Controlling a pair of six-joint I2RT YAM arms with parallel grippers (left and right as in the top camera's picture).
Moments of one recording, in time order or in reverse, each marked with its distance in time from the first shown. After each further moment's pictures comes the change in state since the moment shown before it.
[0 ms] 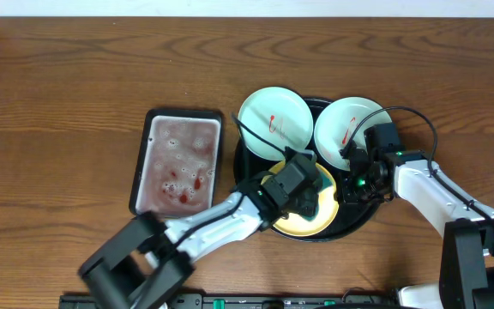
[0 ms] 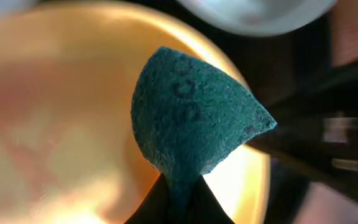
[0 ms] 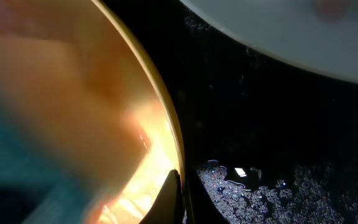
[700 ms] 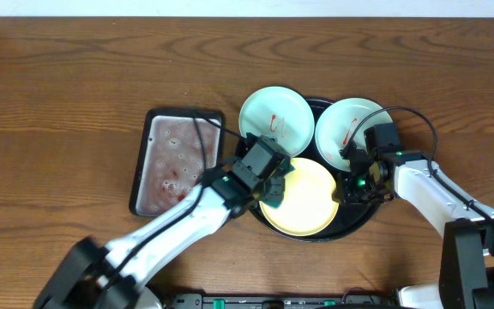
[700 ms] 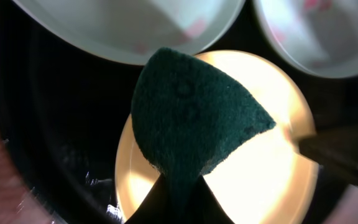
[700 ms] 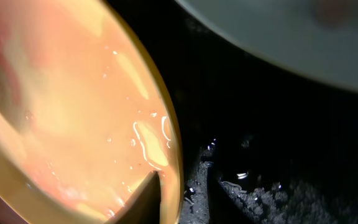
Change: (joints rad) left arm 0.161 -0.250 0.000 -0.314 -0.060 0.066; right arm 0.000 0.000 0.000 -0.001 0.003 0.005
